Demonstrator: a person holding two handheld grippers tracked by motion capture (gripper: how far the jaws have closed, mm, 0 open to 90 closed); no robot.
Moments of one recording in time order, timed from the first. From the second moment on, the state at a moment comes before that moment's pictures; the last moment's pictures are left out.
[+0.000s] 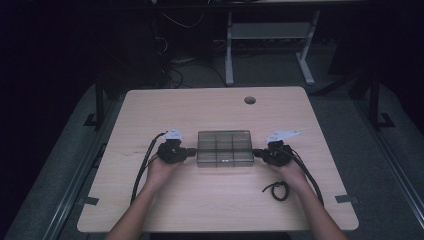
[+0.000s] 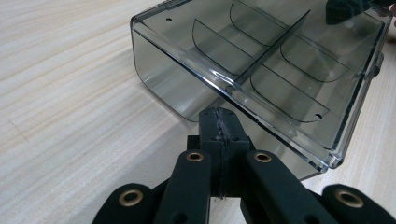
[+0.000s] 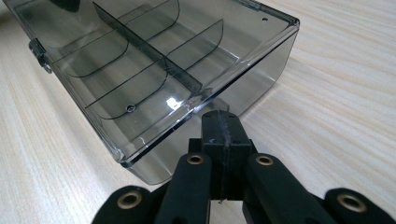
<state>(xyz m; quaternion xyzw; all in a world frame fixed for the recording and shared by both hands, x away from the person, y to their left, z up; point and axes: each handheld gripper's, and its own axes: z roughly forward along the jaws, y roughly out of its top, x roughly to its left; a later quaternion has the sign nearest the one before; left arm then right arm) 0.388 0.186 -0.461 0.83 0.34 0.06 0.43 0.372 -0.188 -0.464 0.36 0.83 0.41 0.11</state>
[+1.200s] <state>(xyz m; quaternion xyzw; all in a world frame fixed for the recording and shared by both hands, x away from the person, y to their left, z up) 0.351 0.186 -0.452 0.85 0.33 0.05 0.40 0.327 -0.181 -0.455 0.33 0.86 0.38 0.10</state>
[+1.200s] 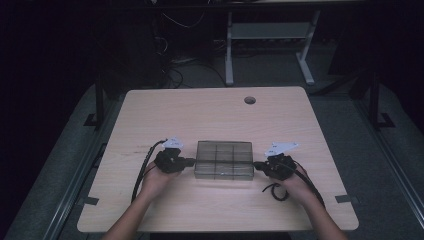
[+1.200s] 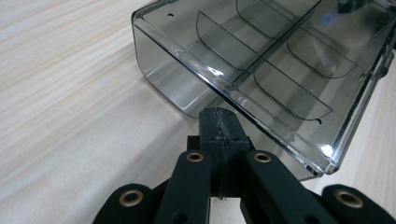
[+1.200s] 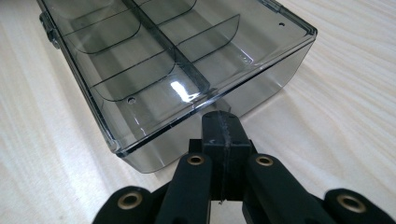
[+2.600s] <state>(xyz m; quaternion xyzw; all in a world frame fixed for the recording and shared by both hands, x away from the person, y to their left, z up) 0.276 0.187 -0.448 0.87 0.30 0.02 0.39 0.255 -0.190 -0.456 0.31 0.86 0.40 0.07</state>
